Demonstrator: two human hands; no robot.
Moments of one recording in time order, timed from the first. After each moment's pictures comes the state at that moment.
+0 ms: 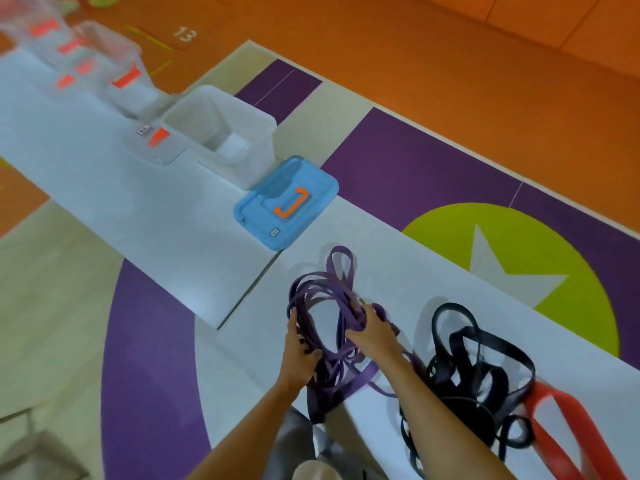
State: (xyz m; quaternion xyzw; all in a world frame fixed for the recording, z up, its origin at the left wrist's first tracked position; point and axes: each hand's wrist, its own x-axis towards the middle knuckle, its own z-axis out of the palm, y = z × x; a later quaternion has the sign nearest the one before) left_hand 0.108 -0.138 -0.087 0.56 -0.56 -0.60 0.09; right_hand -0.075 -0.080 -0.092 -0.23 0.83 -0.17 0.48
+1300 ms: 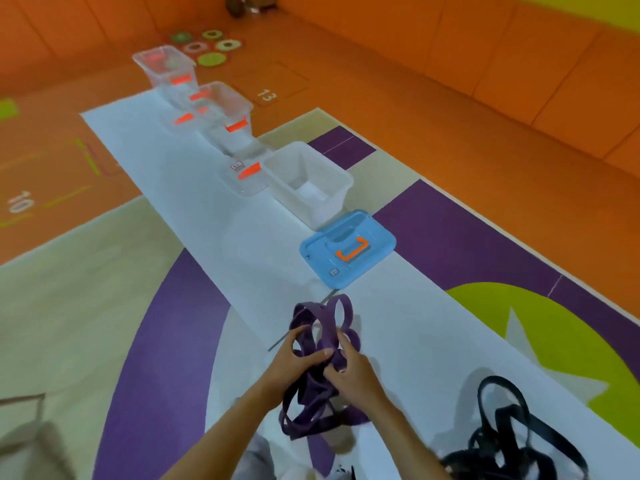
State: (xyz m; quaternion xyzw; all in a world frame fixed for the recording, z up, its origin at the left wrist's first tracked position) left_hand 0.204 -0.216 0.004 0.53 -0.41 -0.73 0.14; right_hand 0.048 -0.140 0.000 -0.42 0.71 -0.27 0.49
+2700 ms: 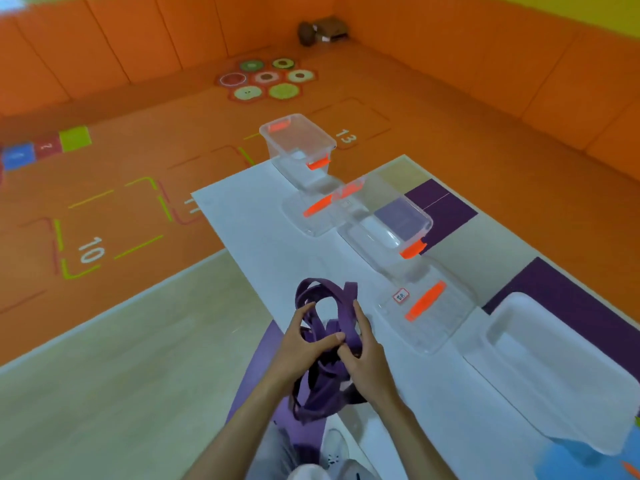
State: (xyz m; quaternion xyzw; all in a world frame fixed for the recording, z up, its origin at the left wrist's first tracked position) left_hand 0.509 -0.857 0.067 0.55 -0.47 -0.64 0.26; right_hand 0.361 -0.798 0.032 -0.45 0.68 -0.40 0.42
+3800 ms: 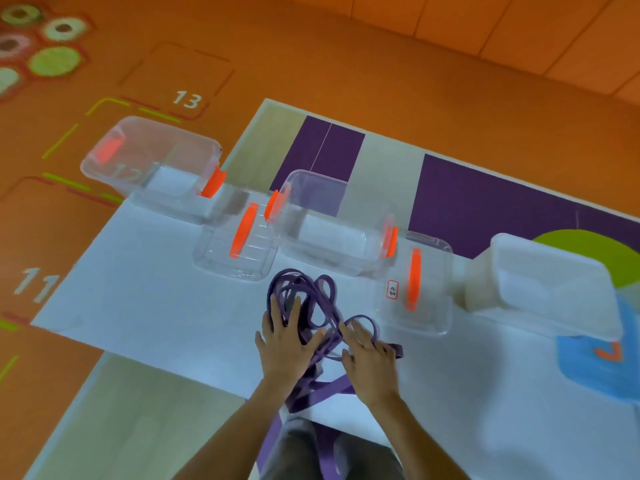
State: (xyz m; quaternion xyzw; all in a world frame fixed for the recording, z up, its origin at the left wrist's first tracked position) left_hand 0.491 -1.117 -0.098 0.42 -0.87 -0.22 -0.07; right_hand 0.393 -0.953 -0.086 -0.35 0.91 -0.08 0.21
